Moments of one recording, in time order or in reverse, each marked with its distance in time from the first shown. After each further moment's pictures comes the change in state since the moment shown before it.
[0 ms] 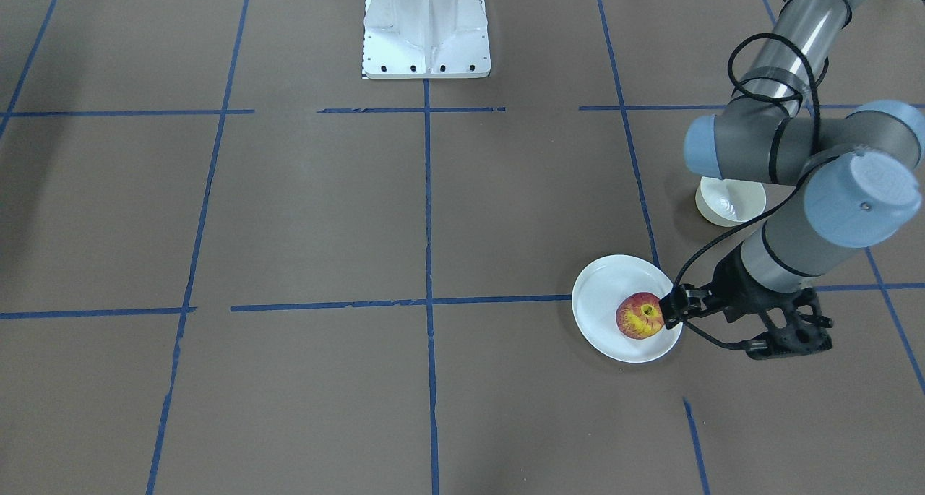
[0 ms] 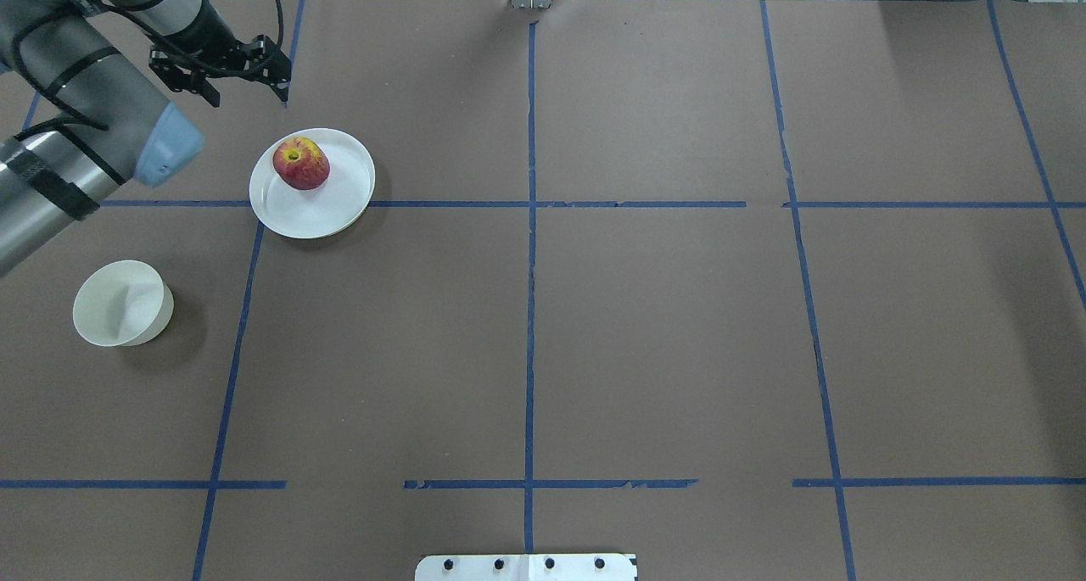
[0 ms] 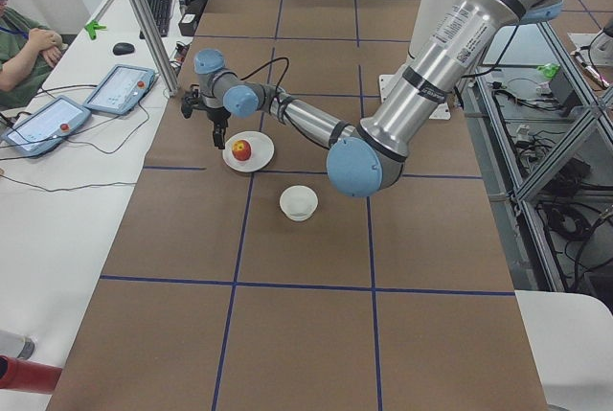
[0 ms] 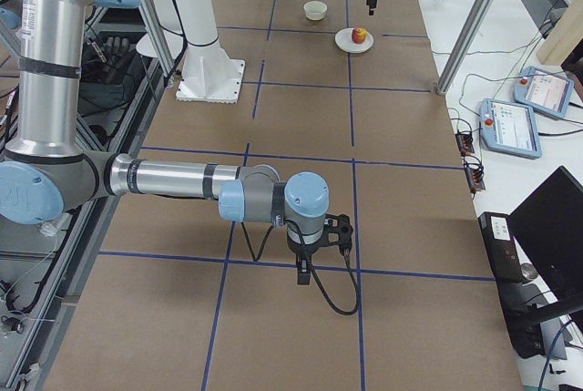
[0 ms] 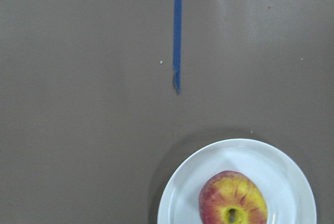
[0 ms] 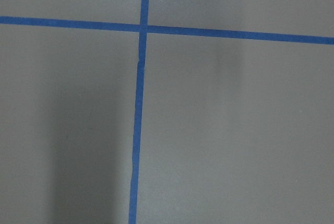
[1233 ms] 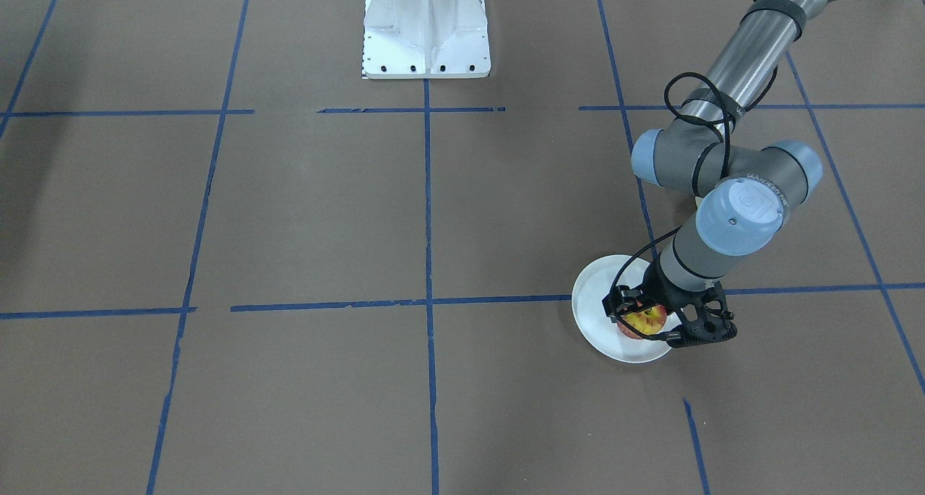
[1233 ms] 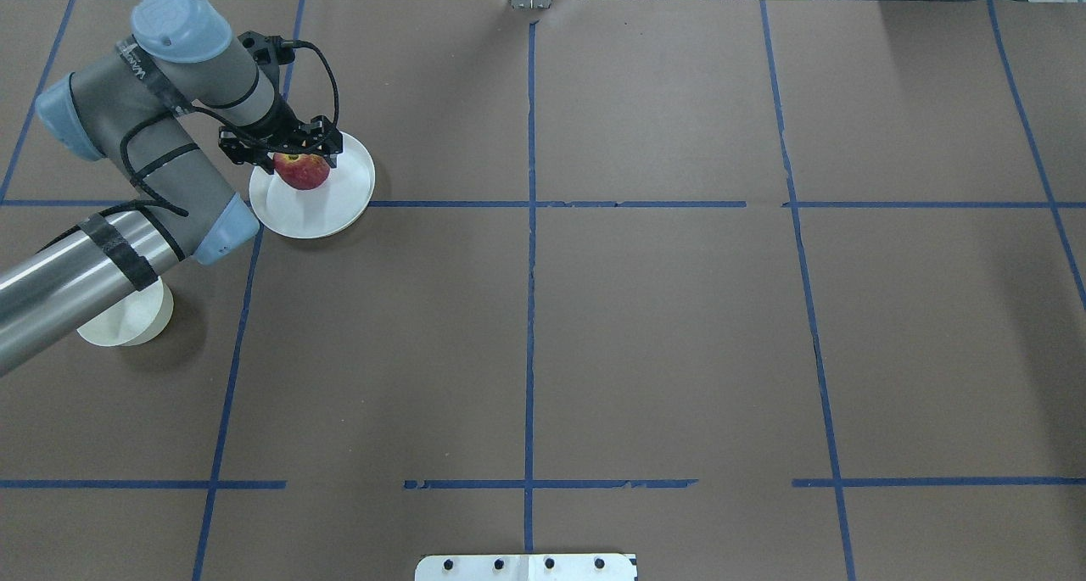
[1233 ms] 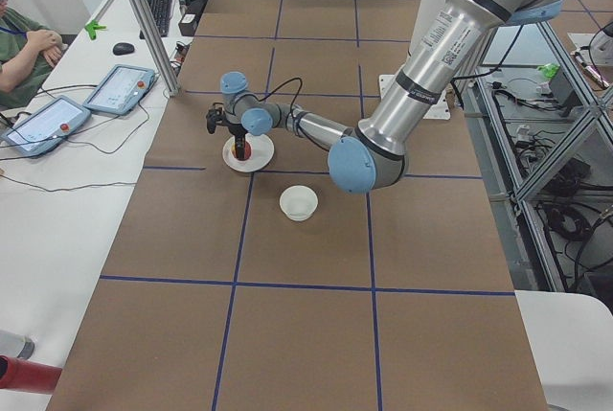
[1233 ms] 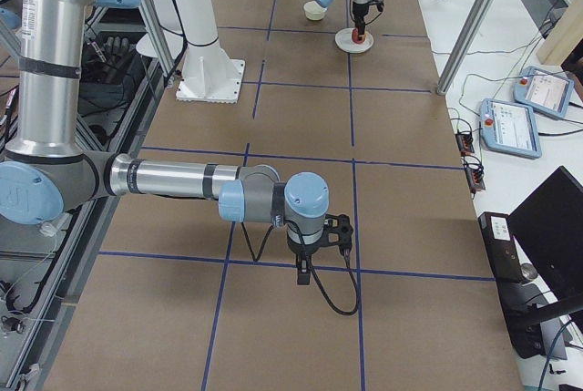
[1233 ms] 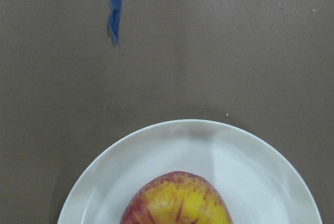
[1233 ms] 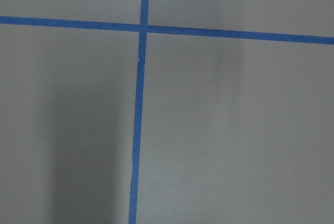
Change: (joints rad) left arm 0.131 0.022 0.090 -0.153 0.070 -0.130; right arm 0.000 0.000 0.000 0.000 0.000 0.000
